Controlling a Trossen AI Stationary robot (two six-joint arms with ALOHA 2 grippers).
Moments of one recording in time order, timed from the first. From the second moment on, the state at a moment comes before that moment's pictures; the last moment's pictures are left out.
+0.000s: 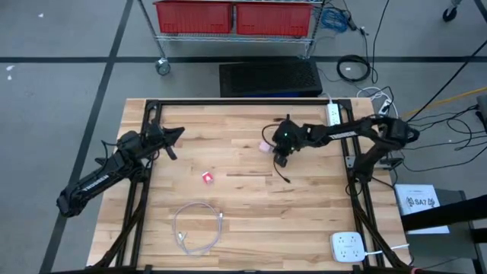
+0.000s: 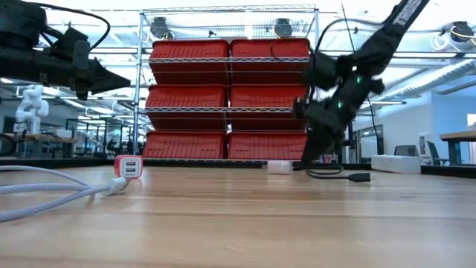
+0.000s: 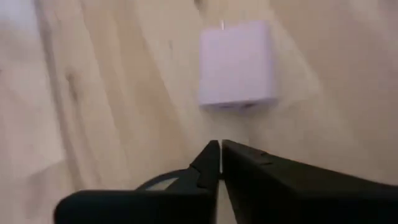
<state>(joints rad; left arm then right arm) 0.63 0.01 0.03 -0.02 0.11 -0.07 -0.38 1.58 0.71 -0.08 -0.15 0.14</state>
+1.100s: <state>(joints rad) 0.63 0.01 0.03 -0.02 0.11 -0.07 -0.18 1.78 0.81 0.04 0.29 0.46</state>
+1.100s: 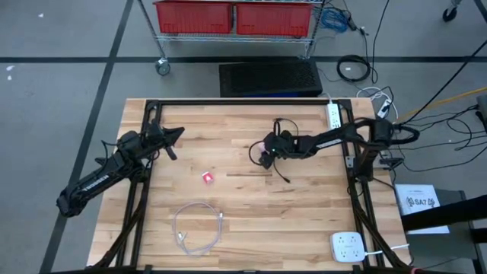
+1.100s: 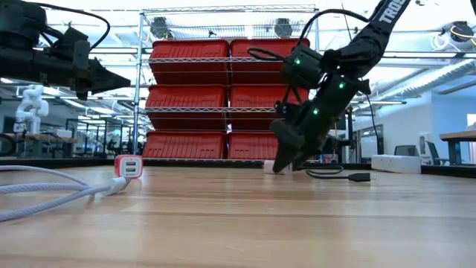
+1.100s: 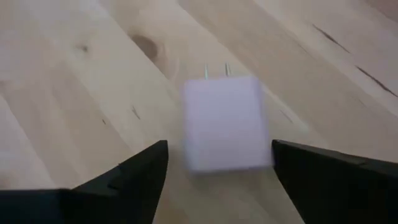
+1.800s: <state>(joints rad) 0.63 0.01 0.03 -0.02 0.11 -0.07 -0.25 1.60 1.21 -0.86 0.34 0.09</state>
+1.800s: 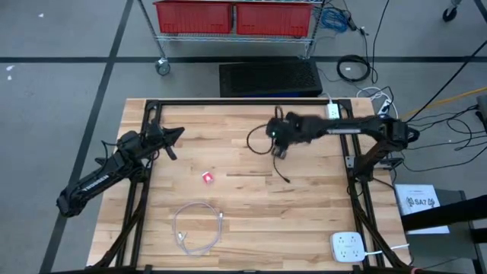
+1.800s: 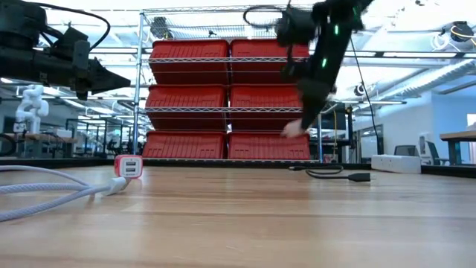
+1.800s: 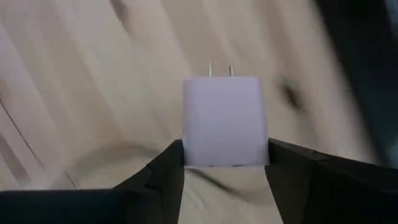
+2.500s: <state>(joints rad) 0.63 0.01 0.03 -0.02 0.11 -0.07 -0.80 1.61 1.39 -1.57 0.57 -0.41</state>
